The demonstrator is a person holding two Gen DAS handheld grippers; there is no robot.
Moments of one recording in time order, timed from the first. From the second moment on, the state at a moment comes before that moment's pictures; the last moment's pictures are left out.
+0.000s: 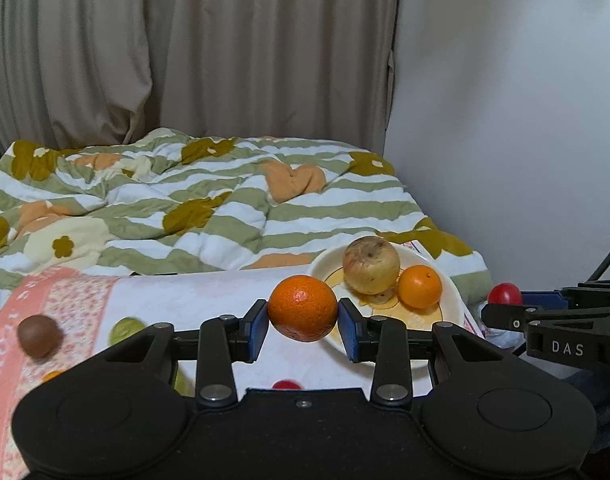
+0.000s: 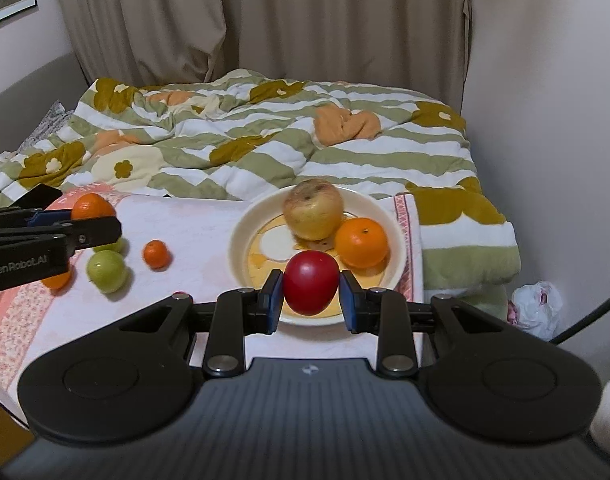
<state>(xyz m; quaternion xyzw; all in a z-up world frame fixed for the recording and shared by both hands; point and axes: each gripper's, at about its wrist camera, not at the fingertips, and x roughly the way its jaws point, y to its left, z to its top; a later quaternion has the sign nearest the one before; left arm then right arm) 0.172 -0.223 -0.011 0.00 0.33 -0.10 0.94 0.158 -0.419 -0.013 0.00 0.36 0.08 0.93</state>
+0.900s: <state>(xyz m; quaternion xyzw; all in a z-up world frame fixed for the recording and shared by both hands) 0.292 -0.298 -0.103 0.15 0.41 -0.17 0.88 0.231 -0.460 -0.077 0.04 0.43 0.03 0.90</state>
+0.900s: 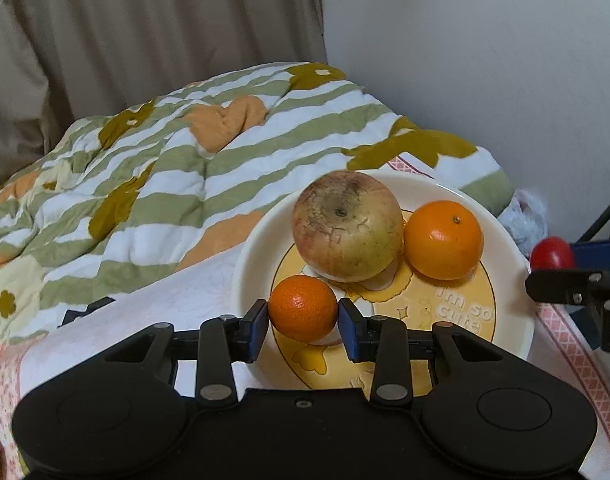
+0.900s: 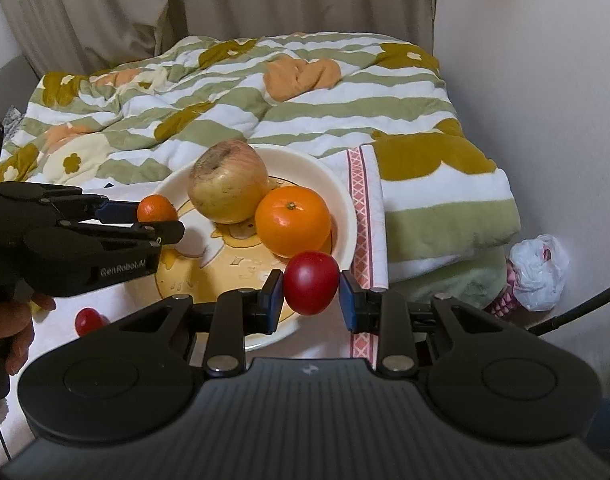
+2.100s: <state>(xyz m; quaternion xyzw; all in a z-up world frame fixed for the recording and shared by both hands) 0.226 -0.236 -0.067 0.08 0.41 -0.10 0.90 0.254 -0.424 -0.106 0.01 0.43 0.08 0.90</state>
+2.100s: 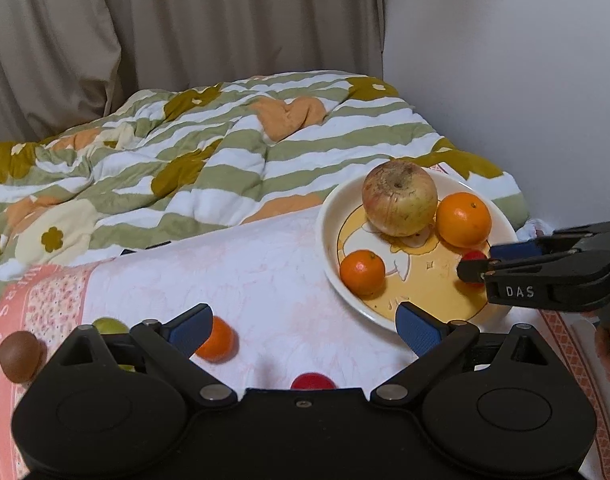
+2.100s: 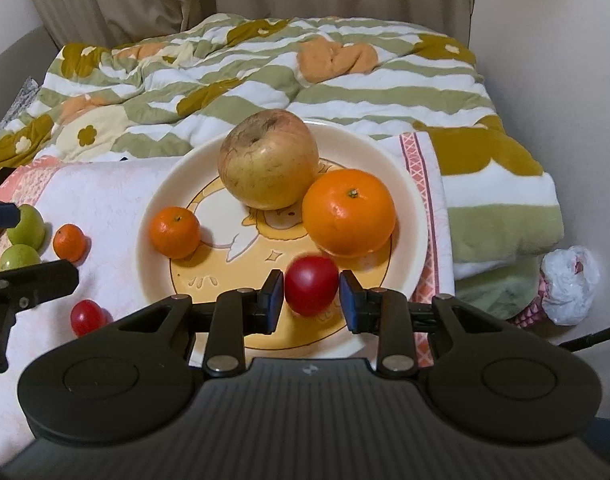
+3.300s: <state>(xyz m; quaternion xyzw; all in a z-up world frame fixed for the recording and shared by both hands) 0.087 -0.161 0.010 0.02 0.33 0.03 0.94 0.131 -0.405 0.010 0.01 0.33 0.12 0.93</state>
